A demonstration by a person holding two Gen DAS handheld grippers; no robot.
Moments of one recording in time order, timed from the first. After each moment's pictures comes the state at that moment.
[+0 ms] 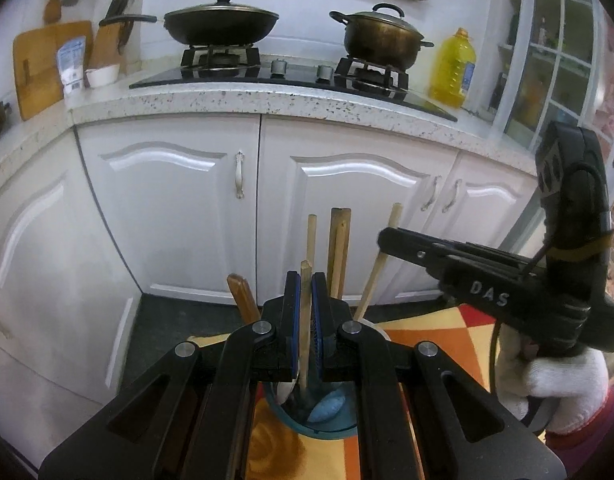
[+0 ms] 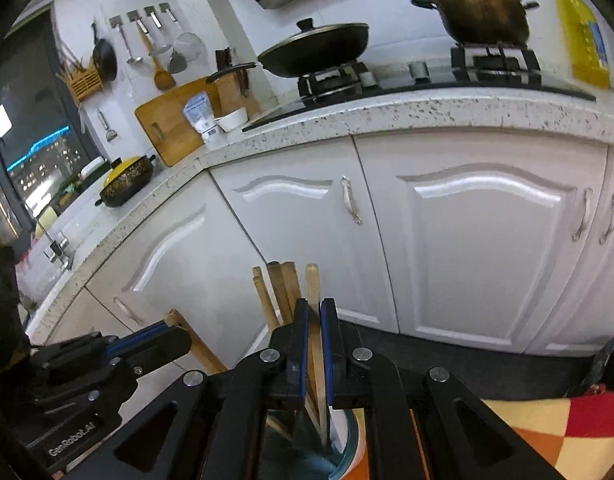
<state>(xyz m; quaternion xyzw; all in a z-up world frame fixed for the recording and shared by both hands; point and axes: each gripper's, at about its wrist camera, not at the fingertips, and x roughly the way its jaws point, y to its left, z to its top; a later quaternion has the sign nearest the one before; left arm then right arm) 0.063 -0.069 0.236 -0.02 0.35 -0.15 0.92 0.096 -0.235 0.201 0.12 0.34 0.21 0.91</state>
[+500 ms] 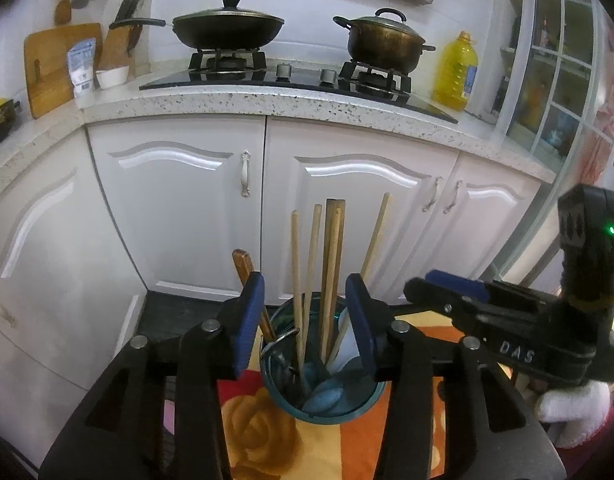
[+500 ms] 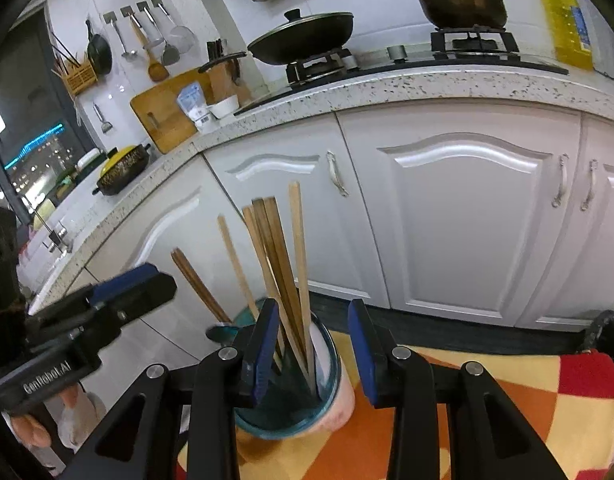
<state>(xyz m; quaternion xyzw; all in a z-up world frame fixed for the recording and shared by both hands) 0.042 -0.070 0.238 -0.01 0.34 -0.13 0.93 0.044 -0.247 0.184 0.11 0.36 0.19 0.91</state>
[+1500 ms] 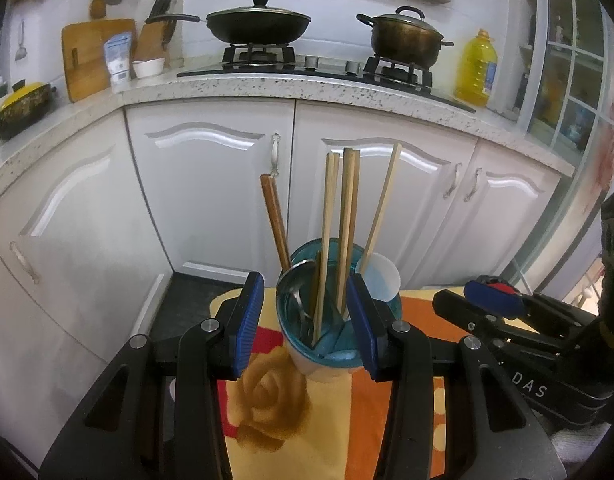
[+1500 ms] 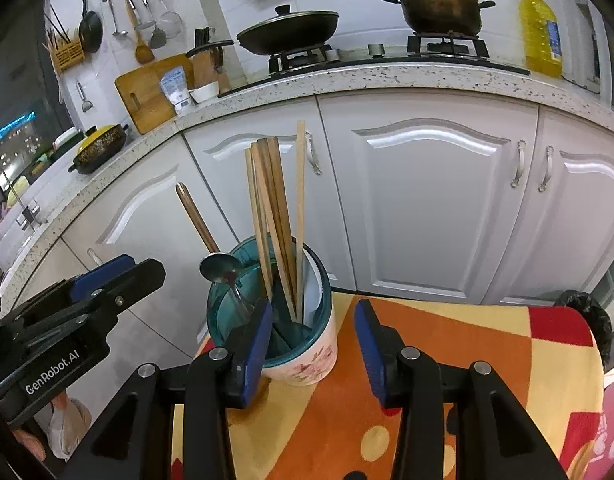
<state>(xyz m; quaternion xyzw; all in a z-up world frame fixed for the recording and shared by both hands) -0.014 -0.064 0.213 -0.01 0.34 -0.08 0.94 -0.016 -0.229 0.170 0.08 0.36 0.12 0.92</state>
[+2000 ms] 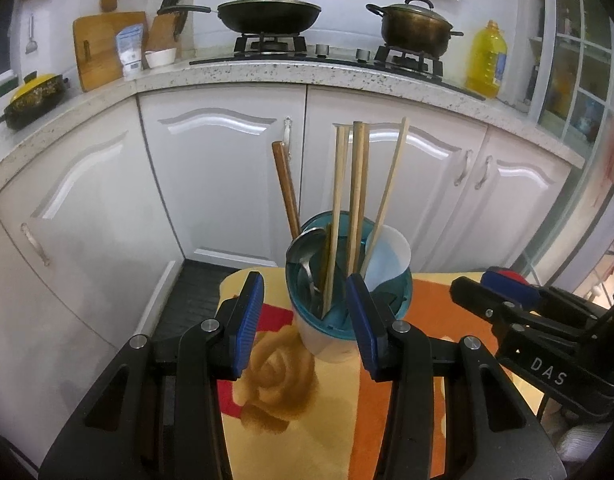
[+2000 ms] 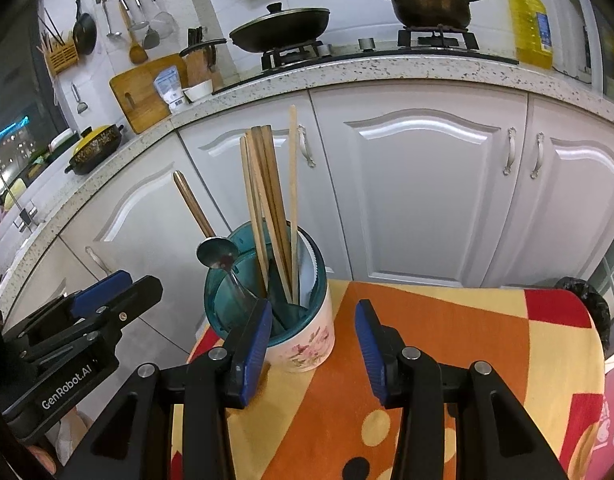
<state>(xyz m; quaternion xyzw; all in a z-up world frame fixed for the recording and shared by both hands) -0.027 -0.064 0.199 -0.01 0.36 -0.06 0.93 -0.028 -0.231 0.165 0.08 0.37 0.11 0.92</state>
